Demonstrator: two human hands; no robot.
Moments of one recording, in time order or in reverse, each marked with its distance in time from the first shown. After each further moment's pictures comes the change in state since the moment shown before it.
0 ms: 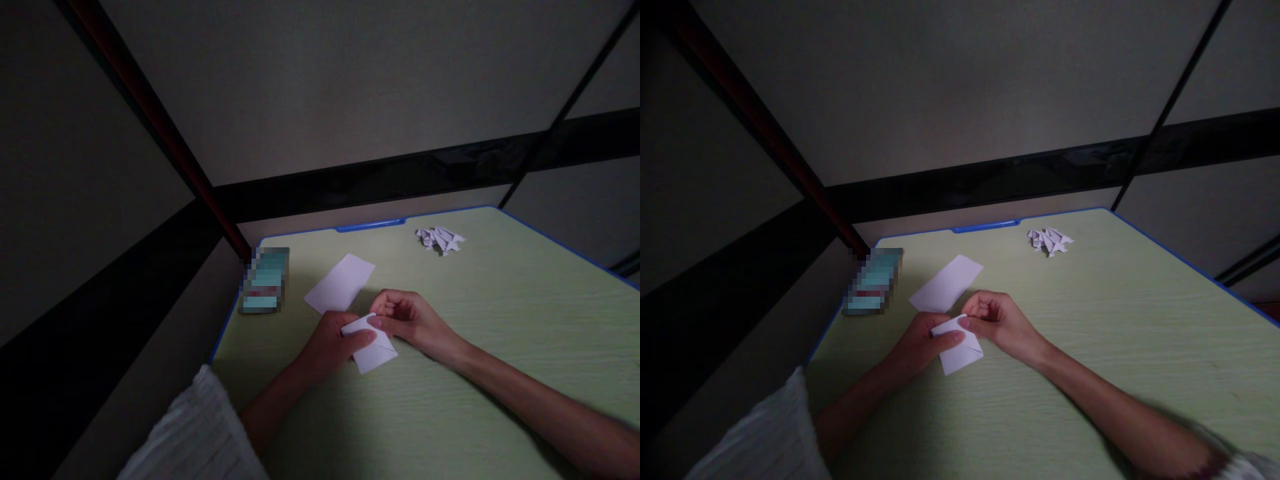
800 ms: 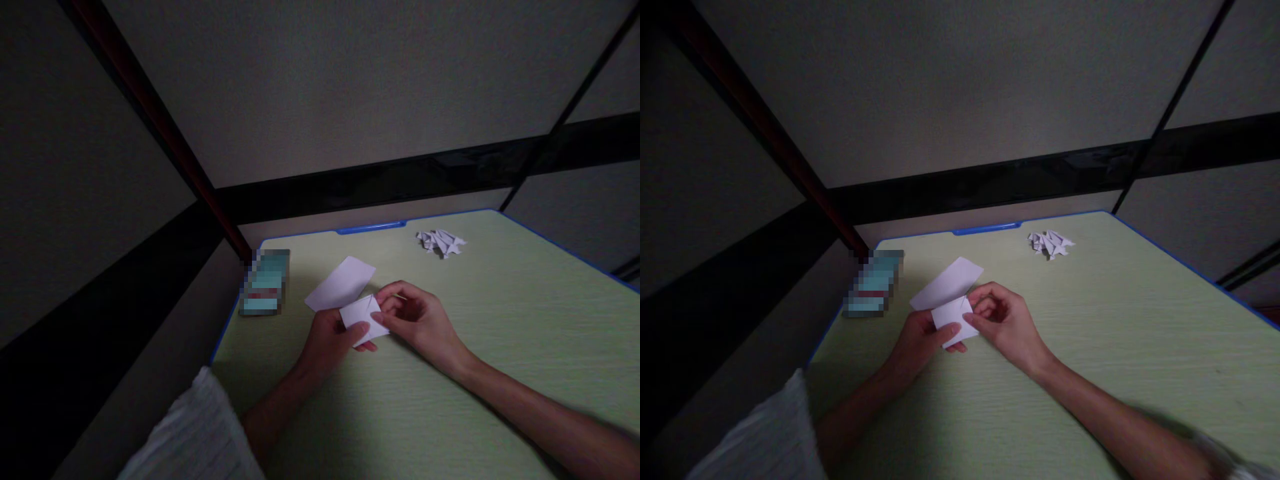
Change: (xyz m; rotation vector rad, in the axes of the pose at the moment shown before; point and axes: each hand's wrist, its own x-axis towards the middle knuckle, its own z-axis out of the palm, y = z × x) left_hand 0.002 0.004 0.006 -0.212 0.149 0.010; right_hand -0.002 -0.002 0.004 0.011 0.245 -0.123
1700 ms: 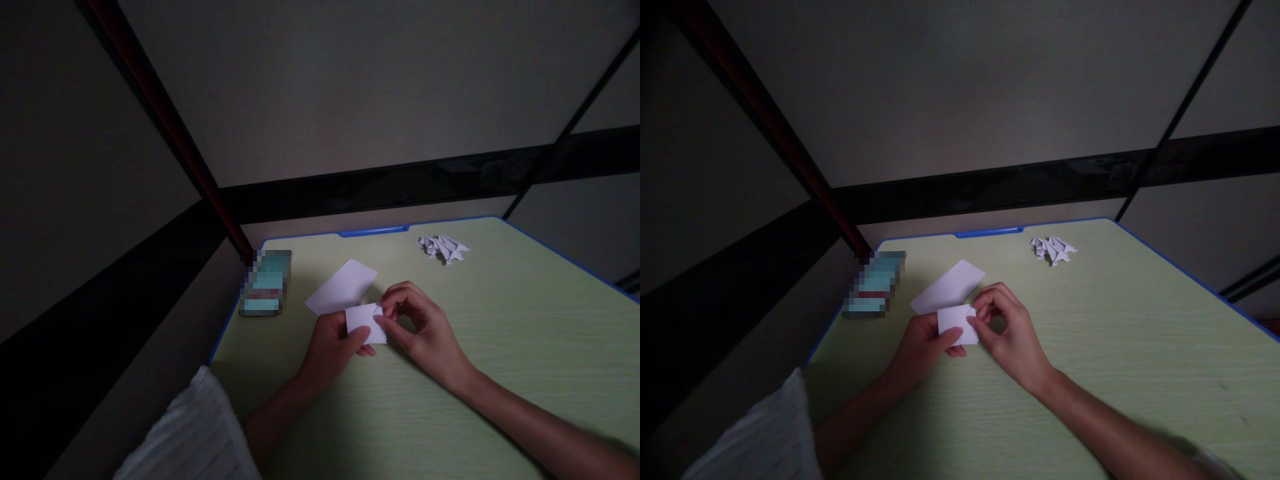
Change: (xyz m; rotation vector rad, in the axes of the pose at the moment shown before) left_hand 0.001 -0.003 0.004 0.025 0.065 0.005; right_hand -0.003 0.001 -0.003 -0.444 0.023 -0.354
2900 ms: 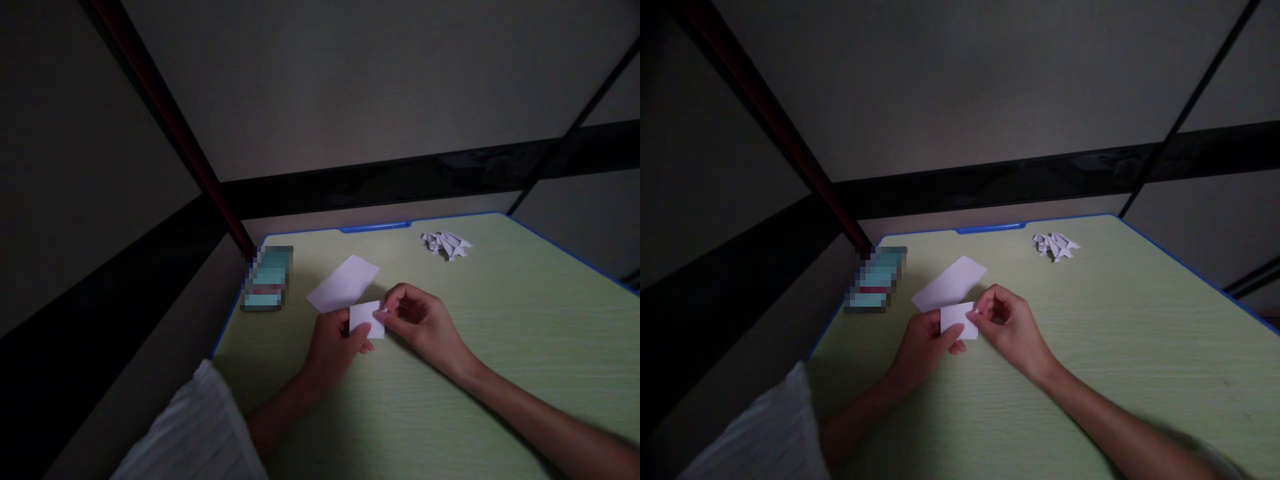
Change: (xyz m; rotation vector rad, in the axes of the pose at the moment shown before) left_hand -0.005 0.000 0.001 0.113 0.053 0.048; right_hand 0.002 0.003 0.002 0.173 -0.027 0.260
